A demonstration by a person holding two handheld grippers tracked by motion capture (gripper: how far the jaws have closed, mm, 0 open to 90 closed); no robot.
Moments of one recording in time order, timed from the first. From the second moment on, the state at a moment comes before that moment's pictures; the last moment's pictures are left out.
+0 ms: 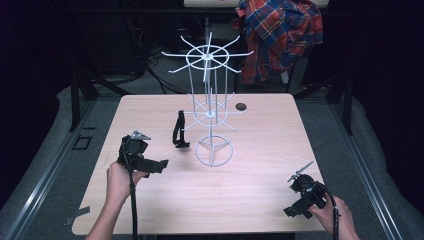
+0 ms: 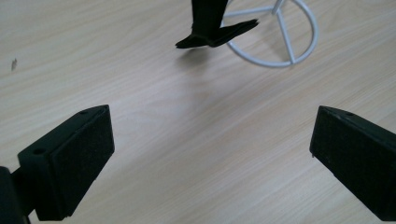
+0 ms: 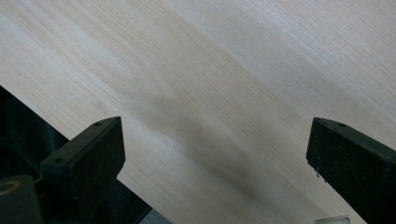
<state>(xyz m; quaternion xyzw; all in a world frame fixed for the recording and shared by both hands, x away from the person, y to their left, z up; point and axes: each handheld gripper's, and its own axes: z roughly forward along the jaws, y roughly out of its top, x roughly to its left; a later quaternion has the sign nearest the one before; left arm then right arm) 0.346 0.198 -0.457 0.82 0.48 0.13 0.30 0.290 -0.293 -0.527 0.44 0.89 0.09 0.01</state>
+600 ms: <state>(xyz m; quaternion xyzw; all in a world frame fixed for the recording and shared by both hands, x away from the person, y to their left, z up) 0.317 0.212 -0.501 0.84 0.48 0.10 0.22 0.288 -0.290 -0.524 0.44 0.89 0.10 0.01</state>
